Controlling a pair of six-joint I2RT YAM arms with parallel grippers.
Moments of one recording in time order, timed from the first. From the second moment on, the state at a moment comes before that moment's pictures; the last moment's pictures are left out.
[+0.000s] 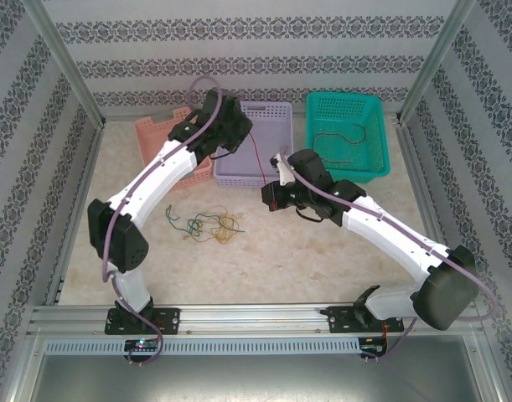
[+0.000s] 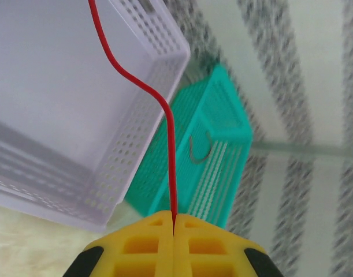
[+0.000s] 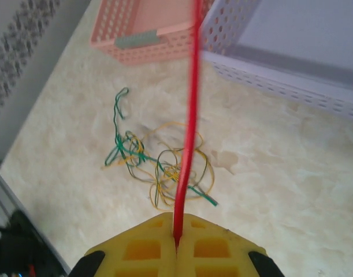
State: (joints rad) left arm -0.50 1.86 1.89 -0.64 0.04 -1.22; right arm 0.67 1.33 1.12 -0.53 -0.27 0.38
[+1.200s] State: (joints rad) left arm -0.44 1.88 1.90 -0.64 0.38 -0.77; right arm 0.60 1.29 1.07 -0.60 -0.41 0.27
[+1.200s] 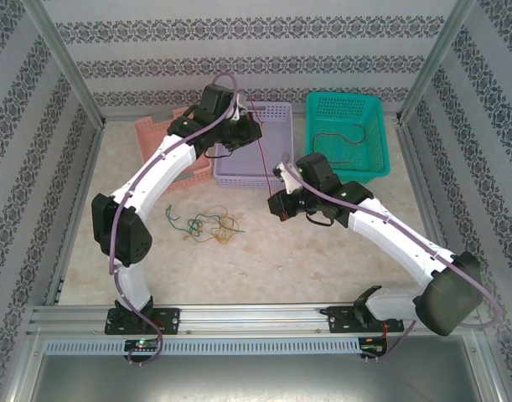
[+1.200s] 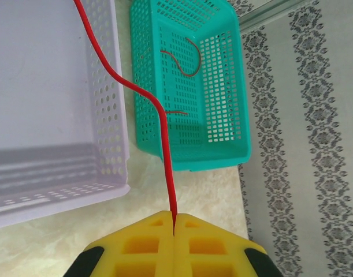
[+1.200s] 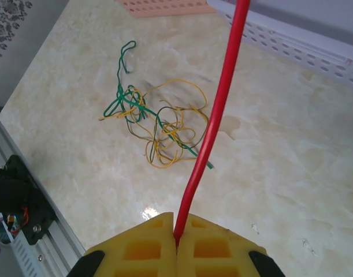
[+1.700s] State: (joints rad) left arm -0.36 1.75 1.83 -0.41 0.32 -0.87; right arm 0.53 1.09 0.99 -0.63 -0.35 0.62
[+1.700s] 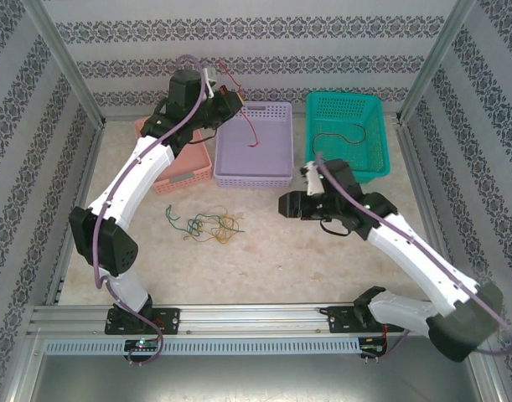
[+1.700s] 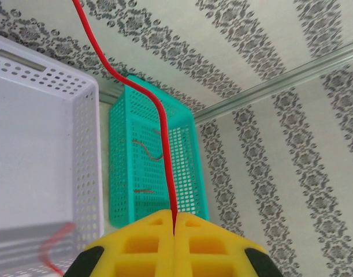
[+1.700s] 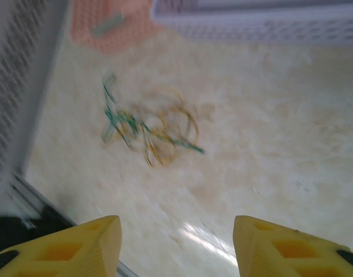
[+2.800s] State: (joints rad) left arm -0.36 1.87 2.20 -0.85 0.37 -1.09; right arm 0.65 1.40 0.87 0.21 0.06 -0.66
